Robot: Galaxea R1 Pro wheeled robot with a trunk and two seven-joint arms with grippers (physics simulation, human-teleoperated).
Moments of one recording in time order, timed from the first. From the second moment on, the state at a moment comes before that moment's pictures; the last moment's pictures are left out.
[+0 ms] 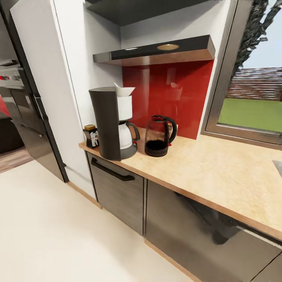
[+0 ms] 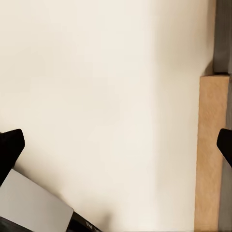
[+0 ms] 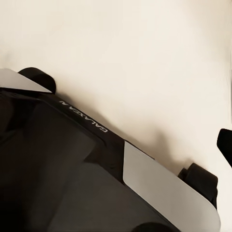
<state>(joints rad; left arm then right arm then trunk) -0.16 0.17 0.26 -0.05 0.77 0.00 -0.53 -0.33 -0.12 0.75 -0.02 -0.48 -0.13 0.67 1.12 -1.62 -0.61</state>
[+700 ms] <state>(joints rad) -0.16 0.17 0.26 -0.05 0.77 0.00 -0.53 -0.33 -0.12 0.75 -0.02 -0.48 -0.13 0.67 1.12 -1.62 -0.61</state>
